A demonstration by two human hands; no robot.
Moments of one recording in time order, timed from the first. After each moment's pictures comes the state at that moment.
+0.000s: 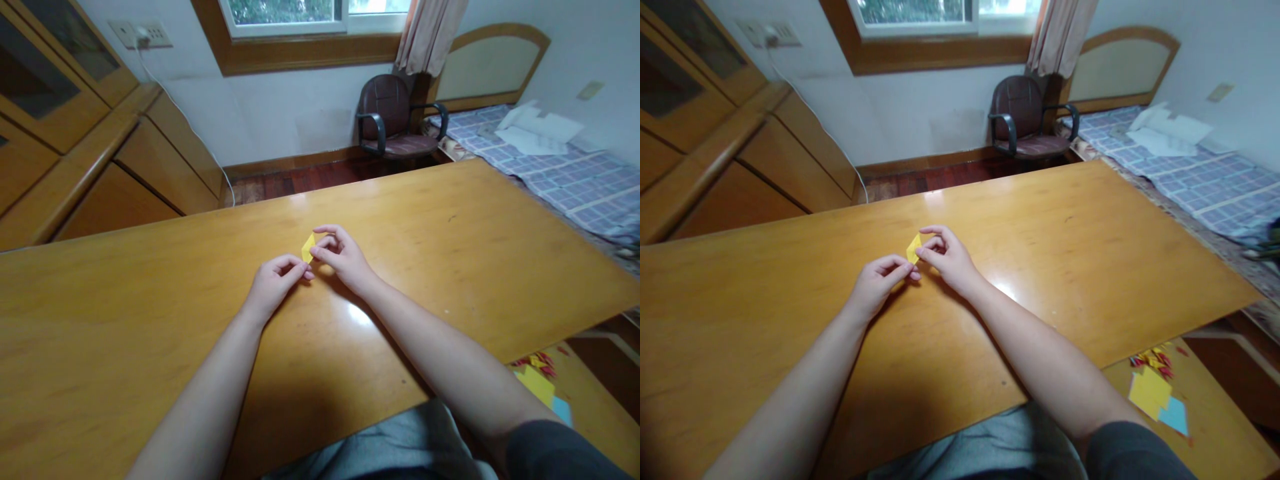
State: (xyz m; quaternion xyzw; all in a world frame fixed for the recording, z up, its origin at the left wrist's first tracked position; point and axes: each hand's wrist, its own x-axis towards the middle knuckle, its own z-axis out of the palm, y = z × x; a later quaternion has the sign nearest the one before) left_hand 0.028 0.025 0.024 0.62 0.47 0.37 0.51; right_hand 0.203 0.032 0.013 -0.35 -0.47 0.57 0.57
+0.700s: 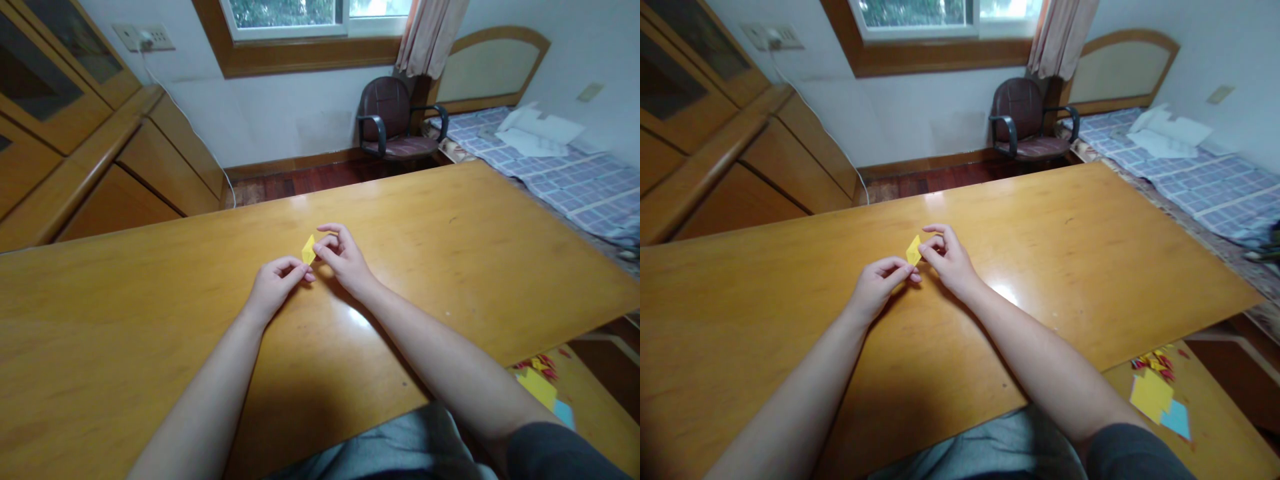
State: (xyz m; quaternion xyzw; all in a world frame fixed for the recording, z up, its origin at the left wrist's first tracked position) left_hand 0.029 0.024 0.025 0.61 0.46 0.38 0.51; right_hand 0.200 0.028 0.017 -0.35 -0.49 0.54 0.59
